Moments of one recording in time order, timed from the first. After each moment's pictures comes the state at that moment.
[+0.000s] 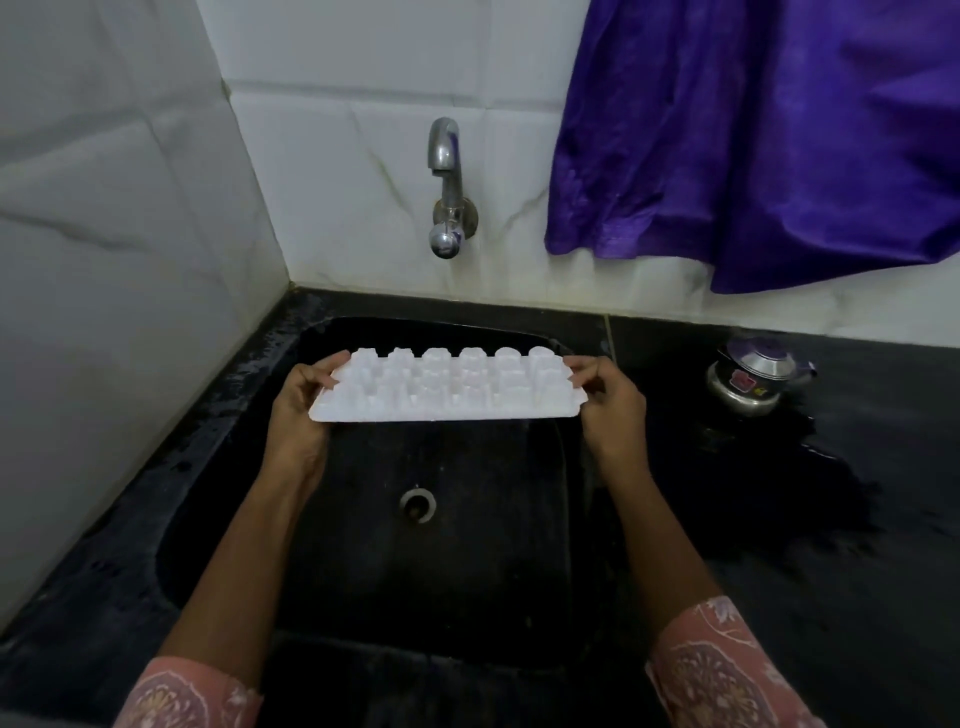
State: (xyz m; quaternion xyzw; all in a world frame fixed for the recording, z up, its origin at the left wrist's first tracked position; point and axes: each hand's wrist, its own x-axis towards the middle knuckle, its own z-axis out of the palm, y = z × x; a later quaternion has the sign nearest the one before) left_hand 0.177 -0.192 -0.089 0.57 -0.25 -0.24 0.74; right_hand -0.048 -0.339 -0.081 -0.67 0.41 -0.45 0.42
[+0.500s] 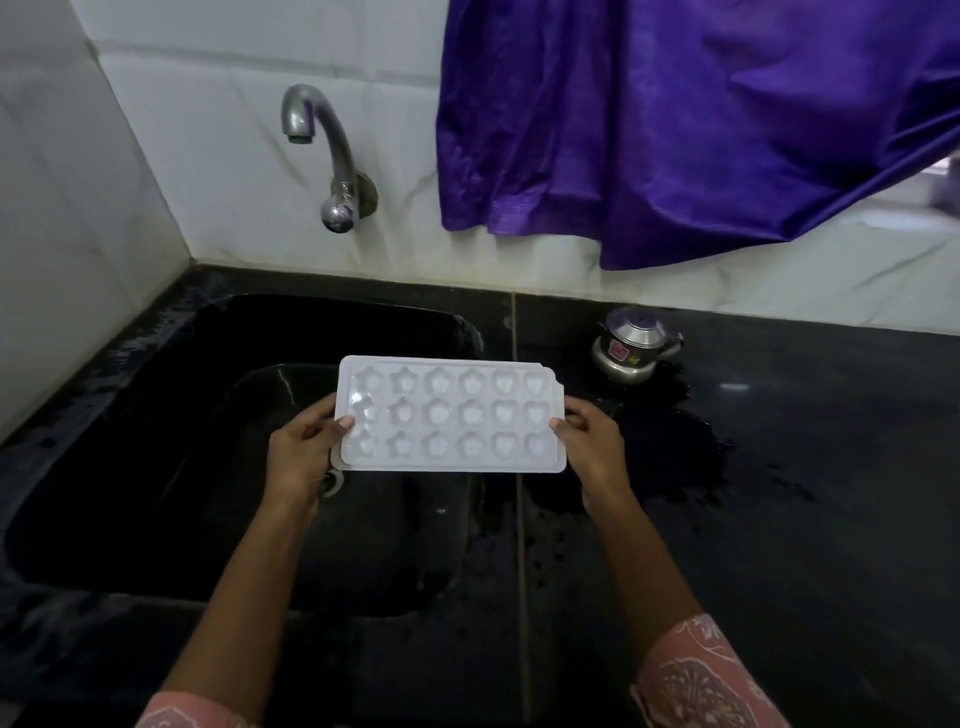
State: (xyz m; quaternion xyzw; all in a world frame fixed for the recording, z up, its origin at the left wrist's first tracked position) left_hand 0.045 -0.215 -0.111 0.66 -0.17 -0.30 0.67; right_hand -0.175 -0.354 -0.106 -0.56 0.55 -0.35 0.51
